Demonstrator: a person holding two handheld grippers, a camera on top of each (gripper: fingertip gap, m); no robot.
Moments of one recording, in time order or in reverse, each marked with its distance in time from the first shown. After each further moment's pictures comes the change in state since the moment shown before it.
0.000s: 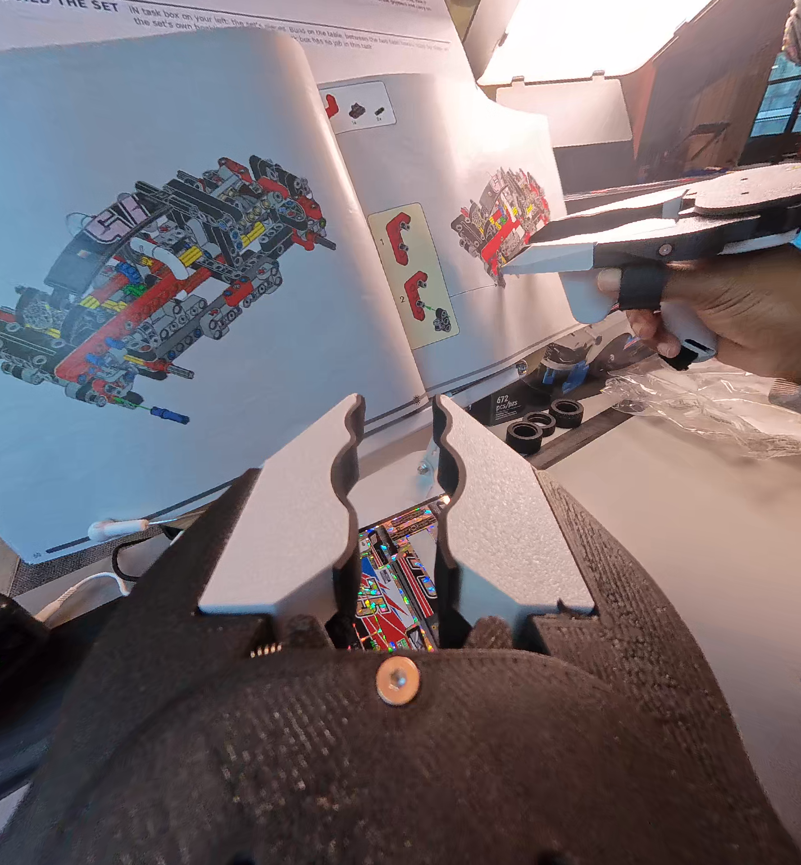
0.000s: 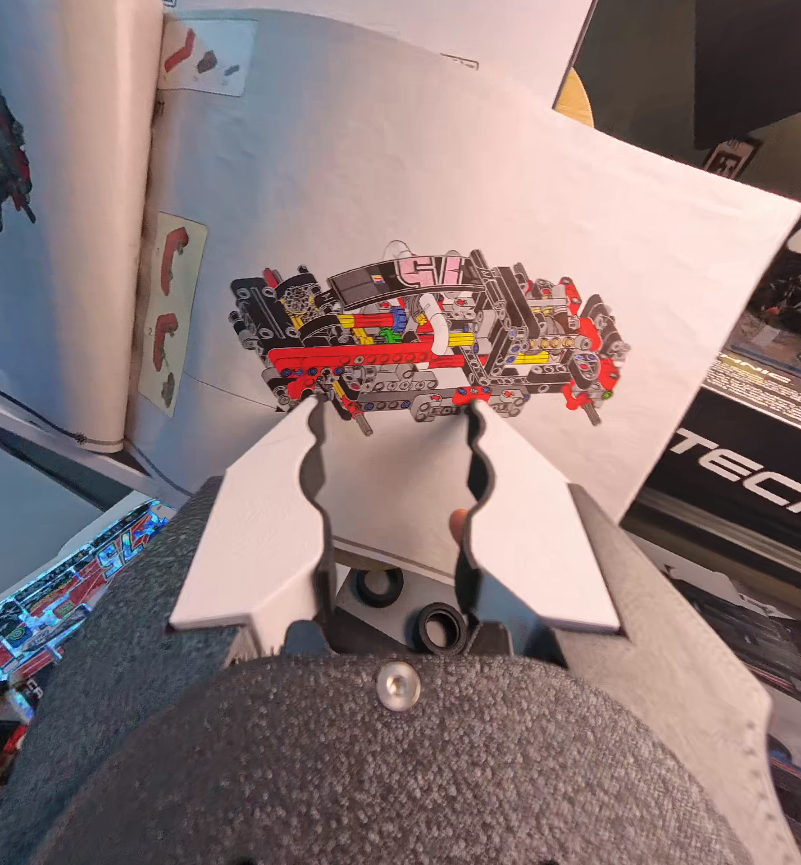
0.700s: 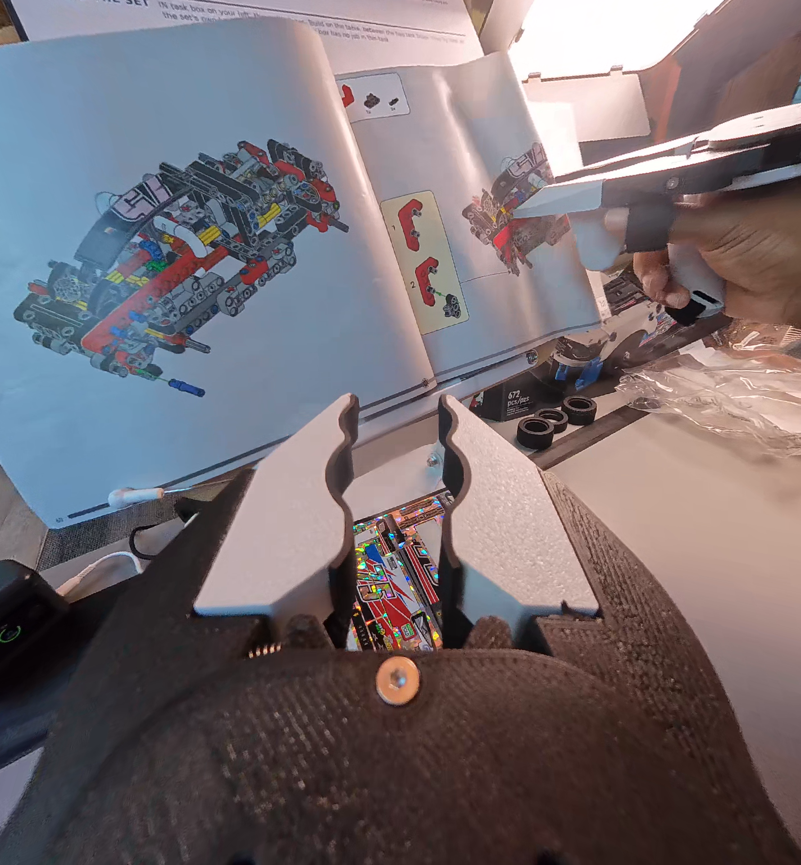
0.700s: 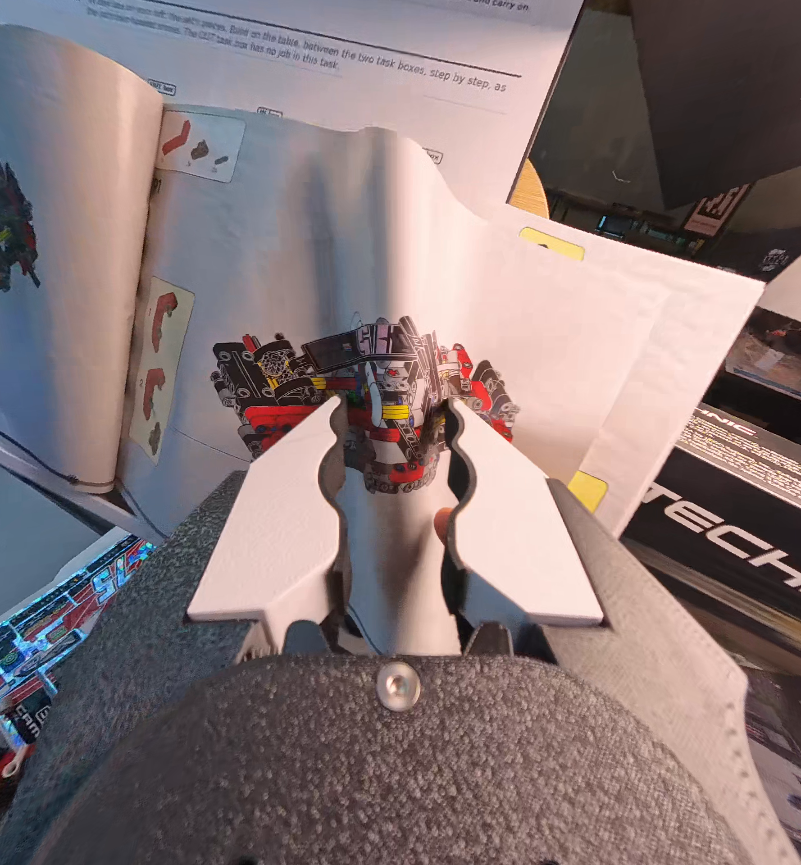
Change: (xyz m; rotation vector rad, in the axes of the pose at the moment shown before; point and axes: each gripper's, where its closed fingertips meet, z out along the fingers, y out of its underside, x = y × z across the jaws) left arm -0.002 0.008 -0.011 0.011 -0.042 0.003; right arm 0.012 -0.024 0.004 0.034 -0.023 -0.003
